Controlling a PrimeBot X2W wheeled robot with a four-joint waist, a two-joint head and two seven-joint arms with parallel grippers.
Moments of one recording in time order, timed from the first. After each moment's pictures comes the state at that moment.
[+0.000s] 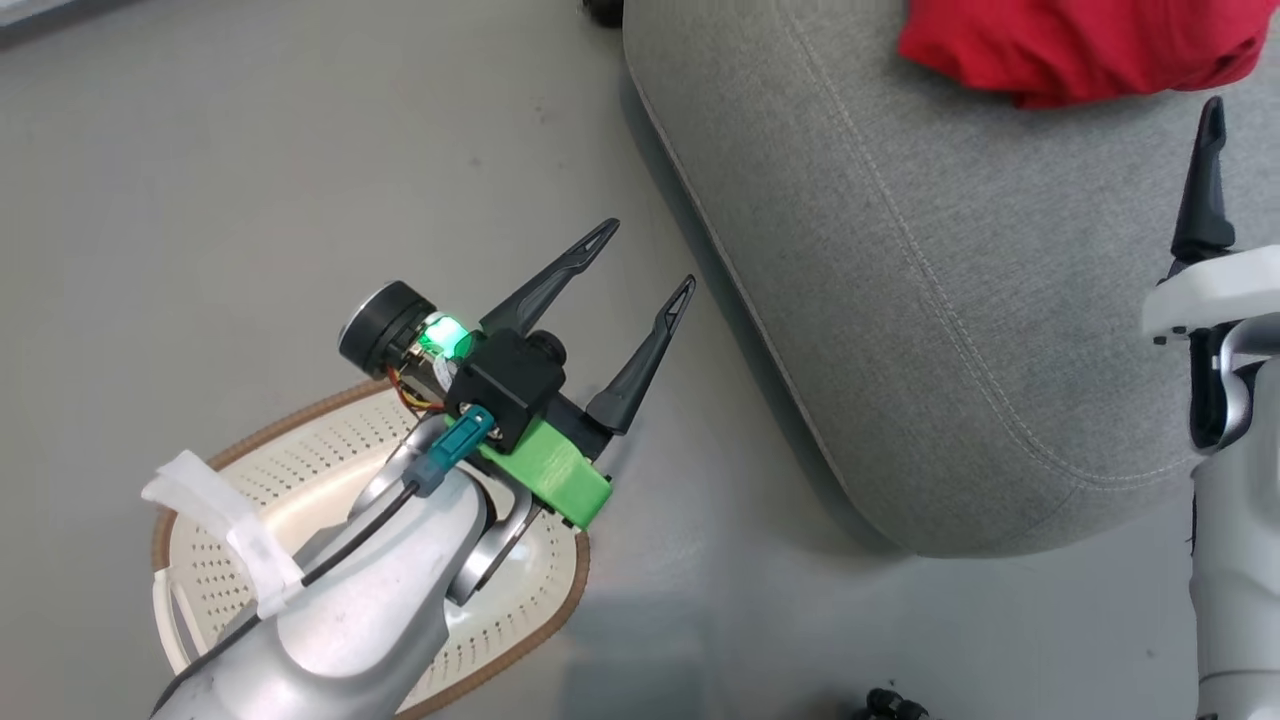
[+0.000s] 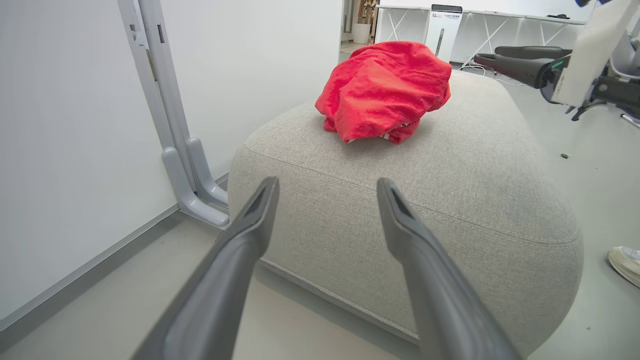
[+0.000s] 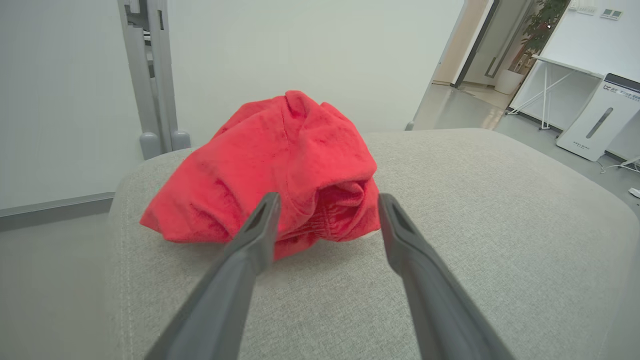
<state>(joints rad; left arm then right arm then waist) -0.66 0.27 -0.82 0.24 -0.39 -0.02 -0.24 -0.65 -0.11 -0.37 0.47 -0.05 0.13 -0.26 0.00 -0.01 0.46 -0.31</state>
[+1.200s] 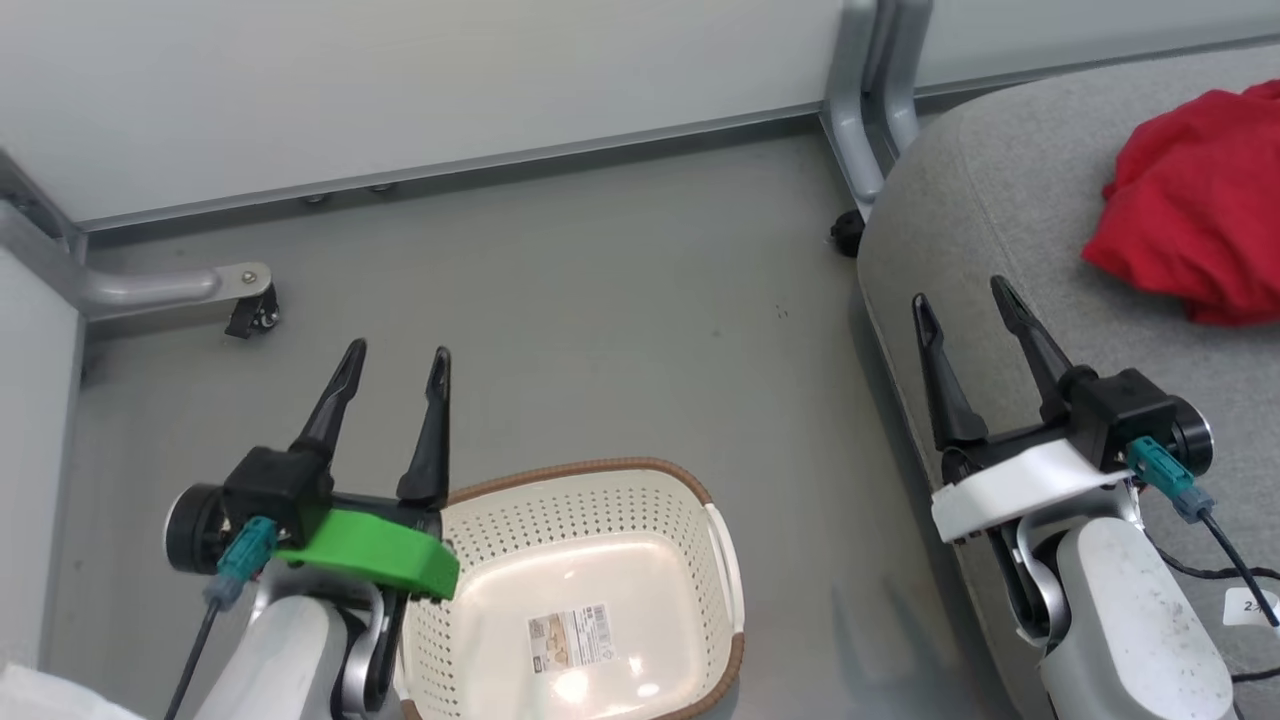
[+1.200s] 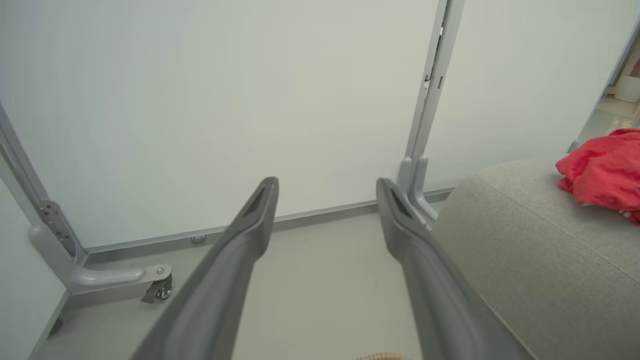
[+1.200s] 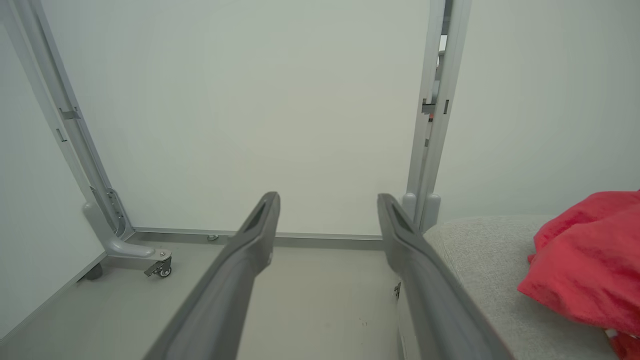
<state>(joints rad) -0.28 0.24 -0.39 0.22 -0.42 0.05 -0.26 -0.31 -0.05 0.05 0.22 0.12 0.13 -0.26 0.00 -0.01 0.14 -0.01</state>
